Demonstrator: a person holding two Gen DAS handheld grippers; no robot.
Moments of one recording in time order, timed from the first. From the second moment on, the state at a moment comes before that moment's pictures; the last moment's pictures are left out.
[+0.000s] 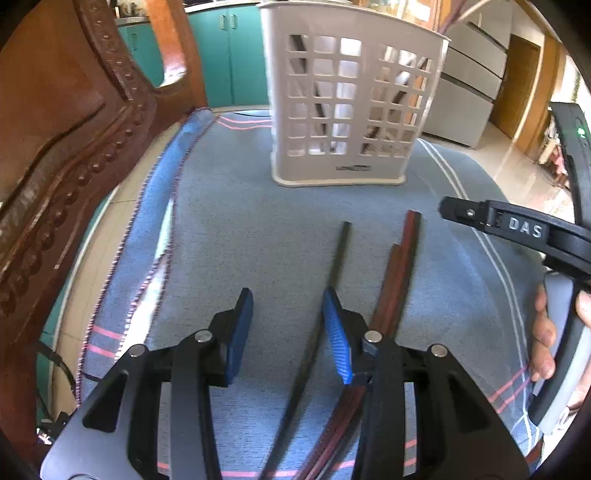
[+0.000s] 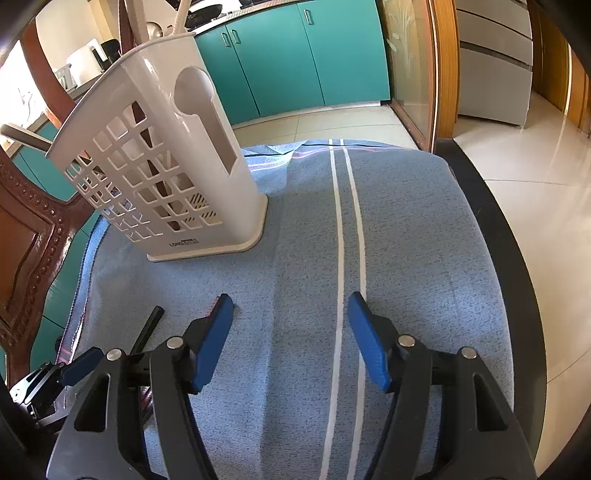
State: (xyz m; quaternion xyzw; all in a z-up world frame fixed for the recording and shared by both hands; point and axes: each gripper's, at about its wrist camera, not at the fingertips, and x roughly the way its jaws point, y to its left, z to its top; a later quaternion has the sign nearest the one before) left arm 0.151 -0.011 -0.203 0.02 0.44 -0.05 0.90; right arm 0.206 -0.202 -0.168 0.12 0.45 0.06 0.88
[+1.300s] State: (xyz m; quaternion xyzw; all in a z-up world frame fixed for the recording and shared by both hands) left arm 0.143 0.014 -0.191 -0.05 0.42 -0.10 0.90; right arm 0.207 -0.198 -0.170 0.12 0.45 0.05 0.88
